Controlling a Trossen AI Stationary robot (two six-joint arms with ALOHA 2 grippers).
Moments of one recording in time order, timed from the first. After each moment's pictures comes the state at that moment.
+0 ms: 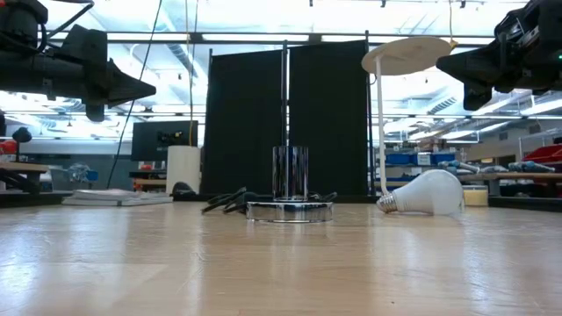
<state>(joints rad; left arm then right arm) 0.11 0.01 0.01 0.11 -0.48 -0.16 -0.11 0.00 0.01 0.15 0.04 0.12</state>
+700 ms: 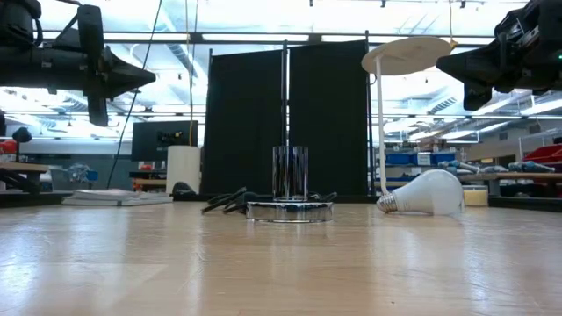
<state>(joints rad) 0.11 0.01 0.01 0.21 -0.46 -0.53 -0.11 0.00 0.01 0.15 0.04 0.12</state>
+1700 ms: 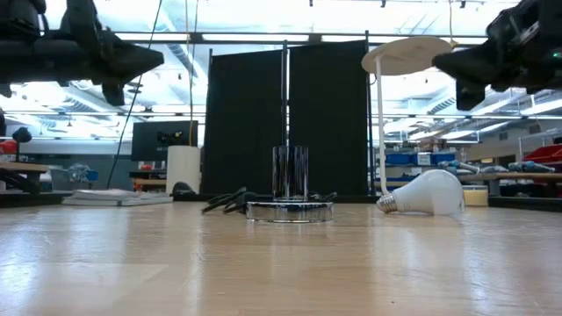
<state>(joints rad) 0.07 0.27 0.02 0.49 -0.29 -0.15 -0.11 0.18 0.02 0.26 -0.02 0.15</state>
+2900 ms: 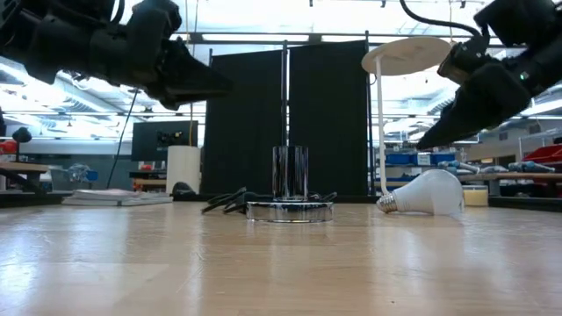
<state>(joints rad) -0.27 1.36 0.36 0.85 -0.53 -0.04 0.13 0.84 0.26 -0.03 0.40 0.26</state>
